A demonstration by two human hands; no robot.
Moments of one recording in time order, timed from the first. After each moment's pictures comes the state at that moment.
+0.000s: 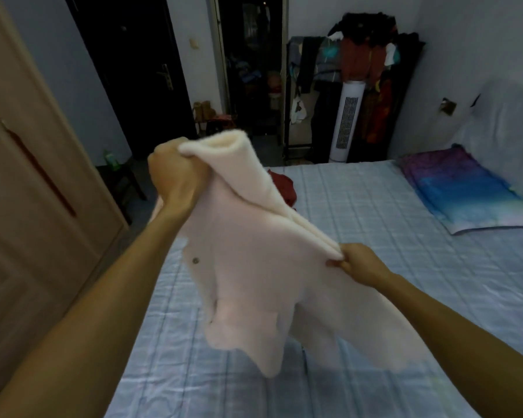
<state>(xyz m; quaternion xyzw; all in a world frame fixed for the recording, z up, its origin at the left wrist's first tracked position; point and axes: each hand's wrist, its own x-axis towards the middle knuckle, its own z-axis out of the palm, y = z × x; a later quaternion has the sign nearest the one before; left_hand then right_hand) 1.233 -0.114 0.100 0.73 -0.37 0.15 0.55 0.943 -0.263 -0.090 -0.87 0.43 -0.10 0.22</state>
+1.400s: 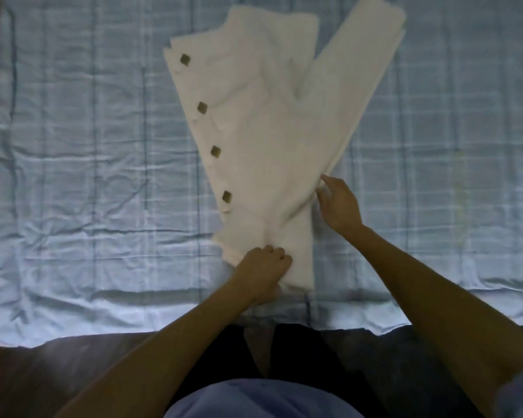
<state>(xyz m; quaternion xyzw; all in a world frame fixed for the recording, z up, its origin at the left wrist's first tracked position) 1.007 0.098 -0.385 0.58 -0.74 -0.33 -0.11 0.866 -0.071 -0.468 -0.77 0.53 -0.03 0.36</state>
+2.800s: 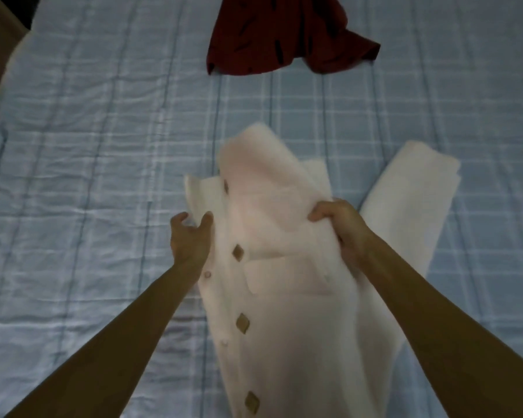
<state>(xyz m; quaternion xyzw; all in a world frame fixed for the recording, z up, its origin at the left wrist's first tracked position) 1.308 -0.164 -0.514 0.86 -0.01 -0.33 0.38 1.108 -0.304 -0.453 -0.36 0.56 -0.11 0.74</state>
